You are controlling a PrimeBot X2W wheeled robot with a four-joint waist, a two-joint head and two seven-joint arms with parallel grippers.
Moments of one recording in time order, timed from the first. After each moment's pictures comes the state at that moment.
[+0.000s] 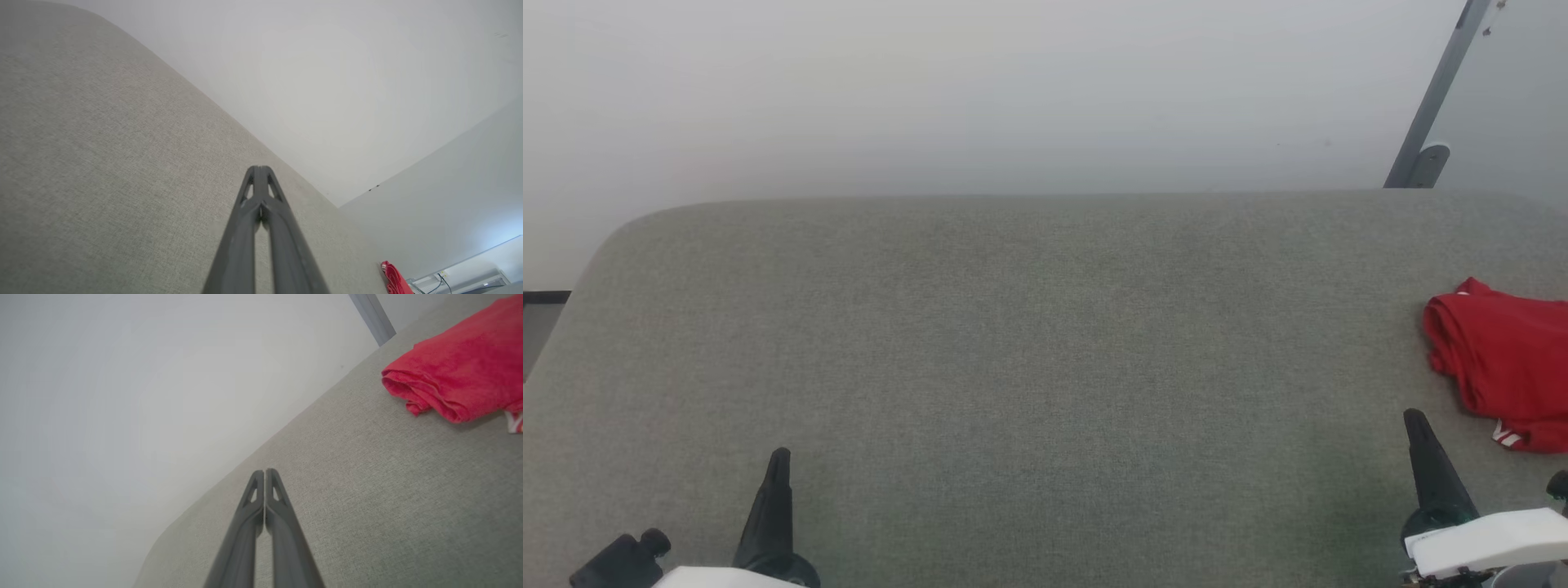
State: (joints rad) left arm 0.12 0.10 0.07 0.09 -0.88 -0.13 -0.12; right arm 0.05 -0.16 -0.06 0.13 0.96 0.13 -0.07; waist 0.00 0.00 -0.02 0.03
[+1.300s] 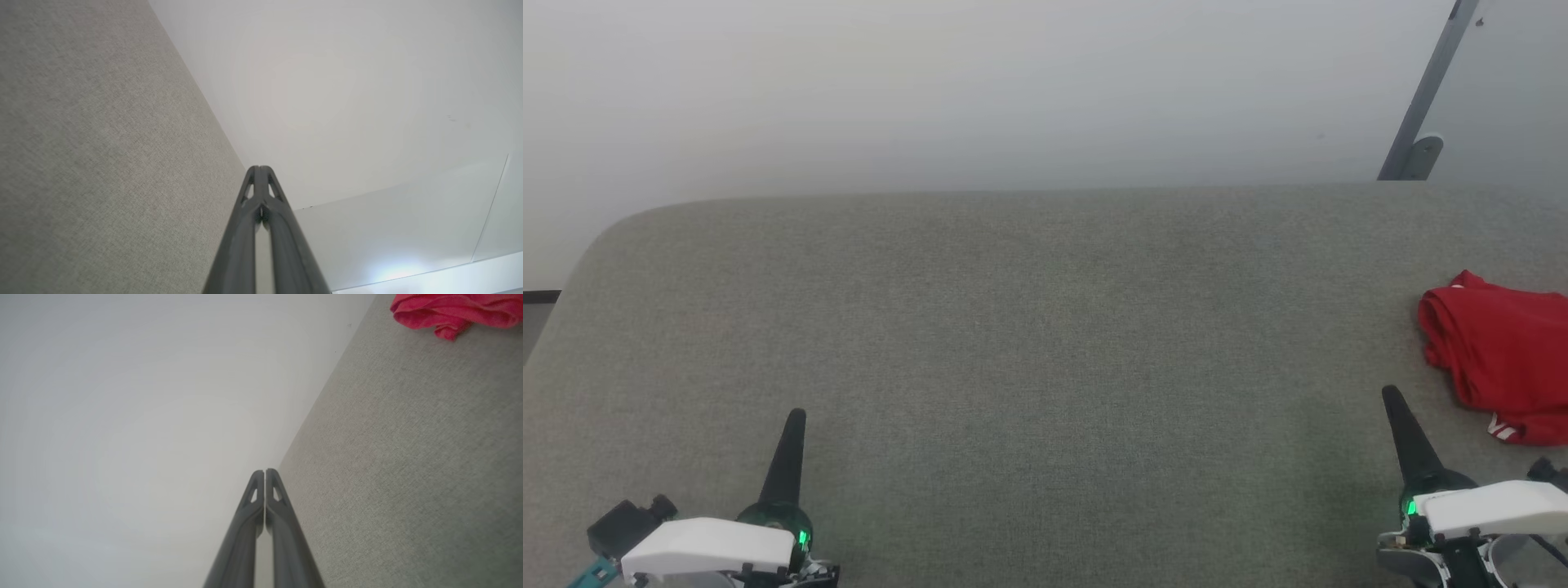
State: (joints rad) left arm 0.00 0.09 0.08 0.17 -1.29 -0.13 -0.01; right arm -0.03 -0.10 -0.08 0.19 1.31 0.13 0.02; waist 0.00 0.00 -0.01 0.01
